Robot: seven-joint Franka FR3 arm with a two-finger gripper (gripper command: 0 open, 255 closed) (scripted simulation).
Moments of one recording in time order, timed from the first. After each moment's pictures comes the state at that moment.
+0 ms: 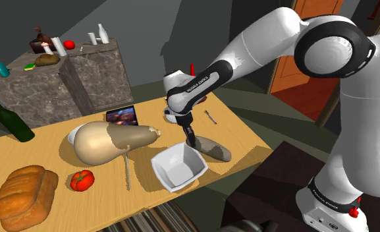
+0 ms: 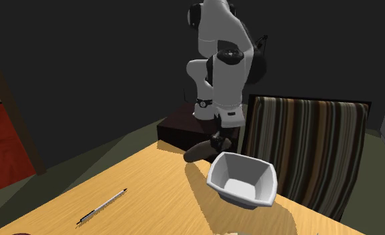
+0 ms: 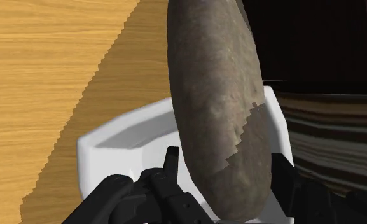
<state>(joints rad) 0.31 0.41 0.06 -1.90 0.06 2.03 -0.86</state>
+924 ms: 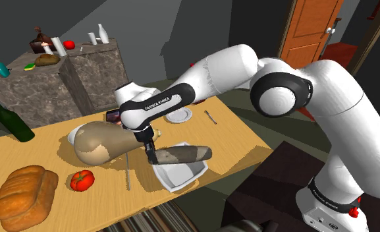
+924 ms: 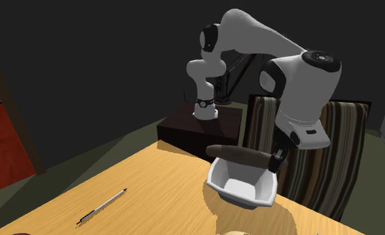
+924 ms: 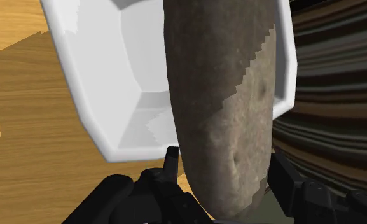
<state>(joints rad) 0.49 0.79 0.12 -1.28 0.05 1.82 -0.62</state>
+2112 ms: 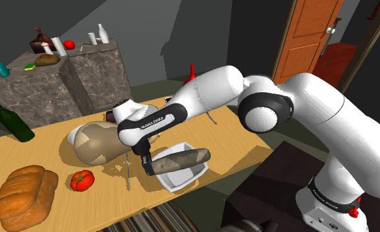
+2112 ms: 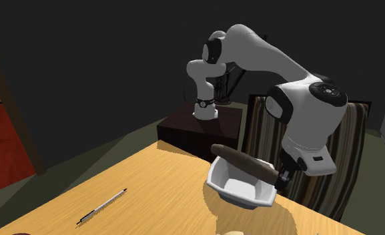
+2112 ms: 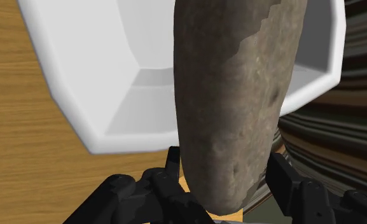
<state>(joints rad) 0.53 0.96 0.12 -1.15 0.04 1.86 -0.60</state>
